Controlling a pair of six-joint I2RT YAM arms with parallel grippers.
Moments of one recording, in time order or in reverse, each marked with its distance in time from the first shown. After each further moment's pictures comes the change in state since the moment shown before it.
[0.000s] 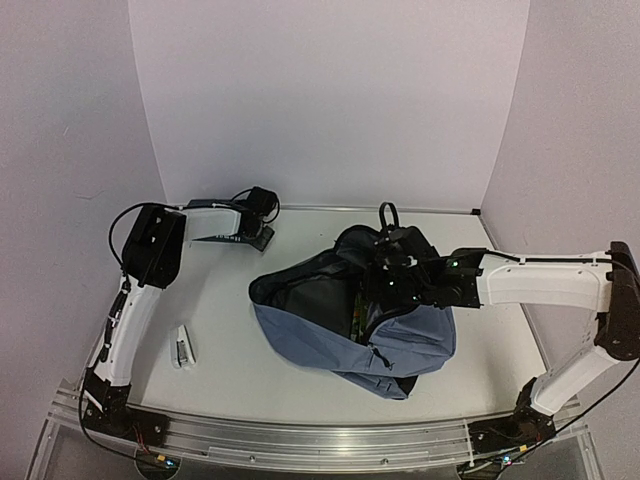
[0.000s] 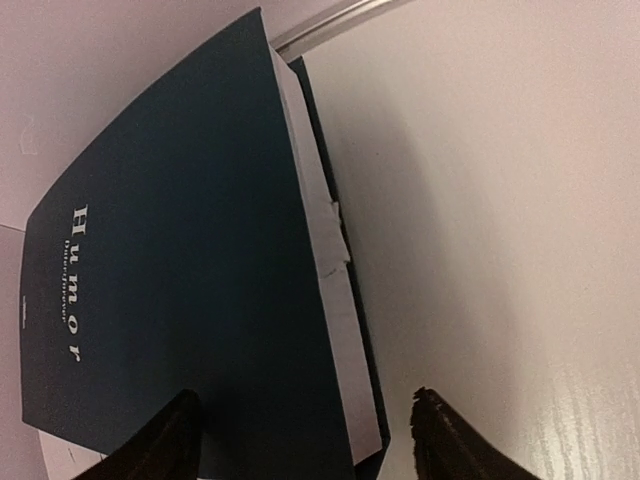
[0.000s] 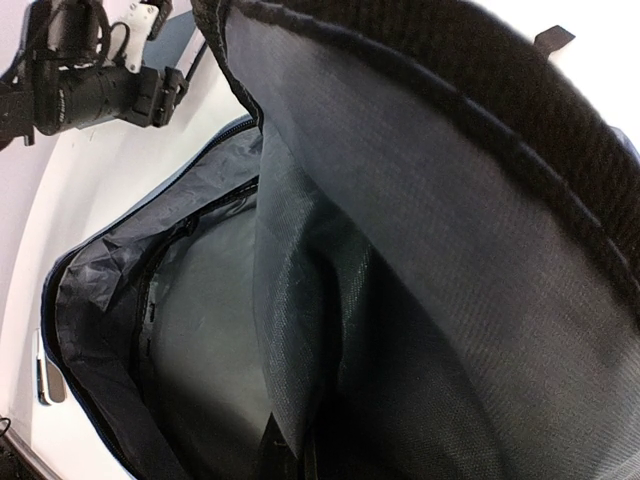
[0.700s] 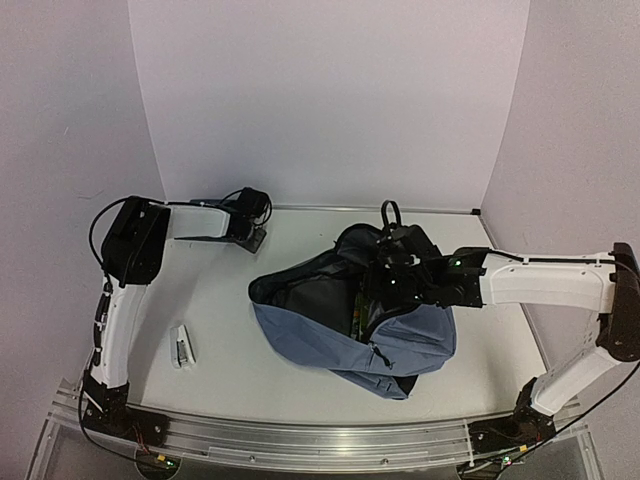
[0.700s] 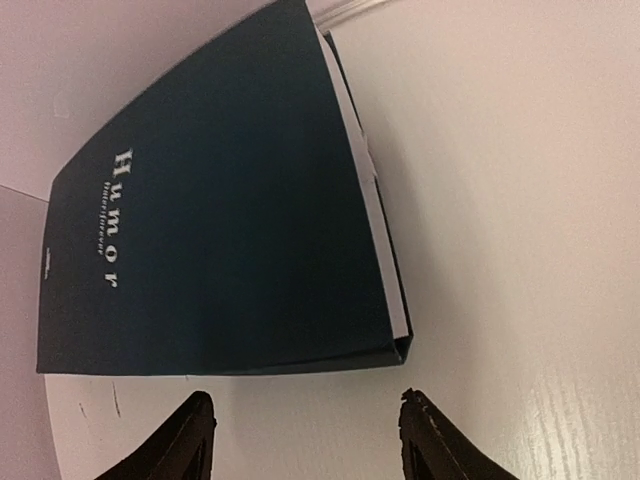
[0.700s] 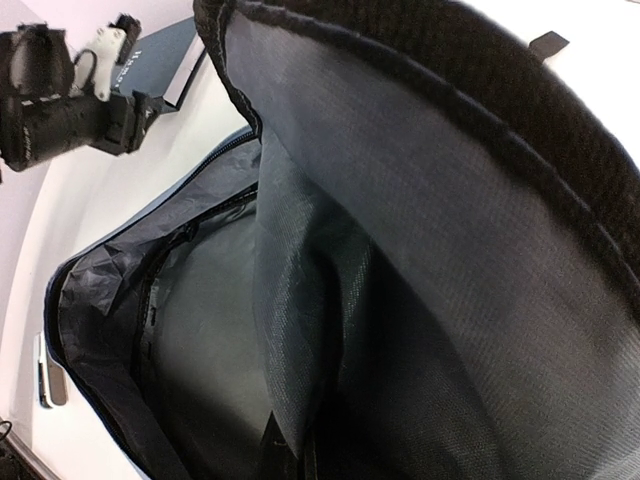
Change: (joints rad) left arm -0.008 -0.170 -0.257 0.083 -0.006 -0.030; right arm 0.000 -0.016 0.000 -0.008 0.013 -0.002
